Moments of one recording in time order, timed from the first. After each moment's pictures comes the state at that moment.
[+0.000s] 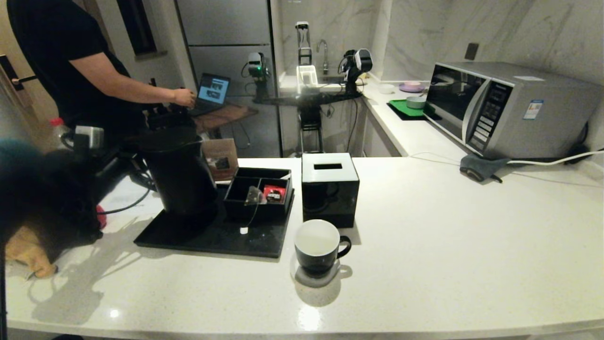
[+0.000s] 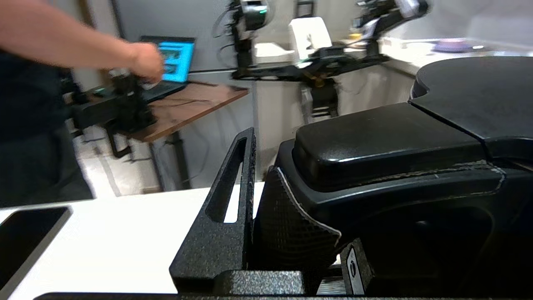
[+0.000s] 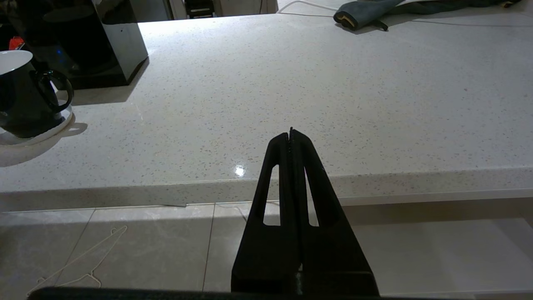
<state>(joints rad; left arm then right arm) 0.34 2.33 -1.15 -1.52 -0.47 -0.18 0.00 0.00 0.00 -0.01 -0.02 0.05</state>
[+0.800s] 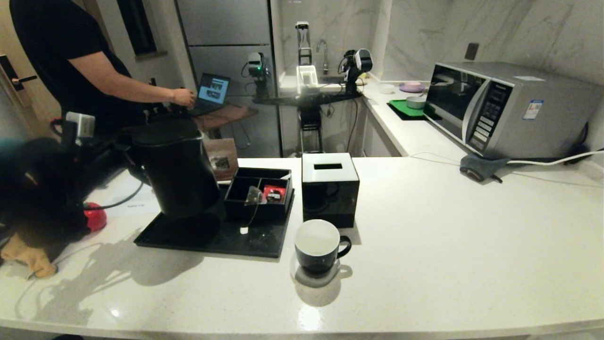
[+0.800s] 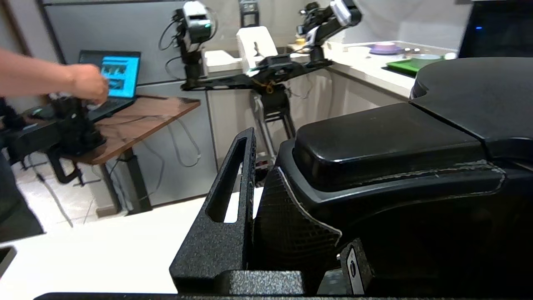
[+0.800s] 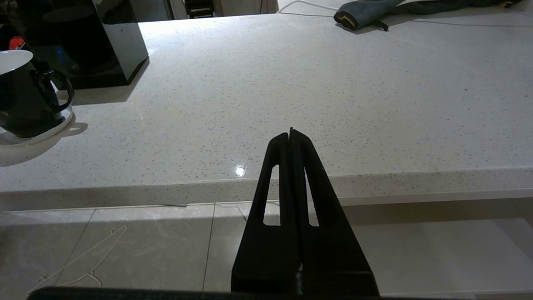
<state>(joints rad) 0.33 2.21 -1.07 -1.51 -0.62 -0.23 0.00 0.00 0.00 -0.01 -0.02 0.05</state>
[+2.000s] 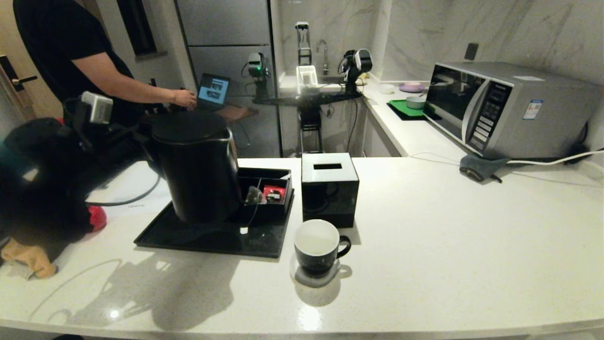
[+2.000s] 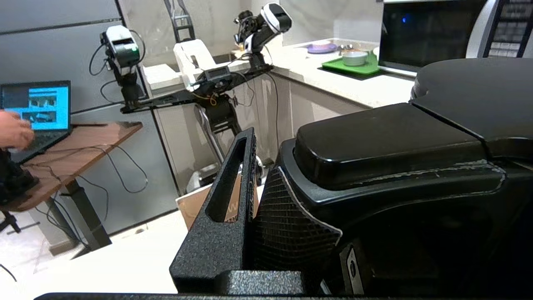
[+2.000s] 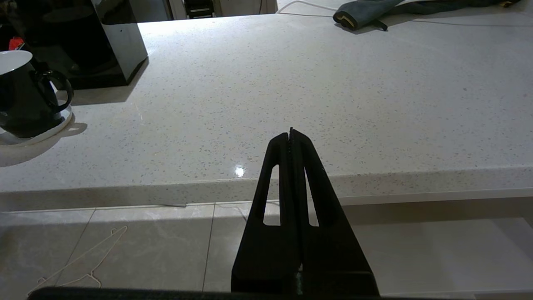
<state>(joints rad) 0.18 1.99 -0.91 -1.44 -0.65 -0.15 0.00 0.00 0.00 -0.01 -0.03 0.05</state>
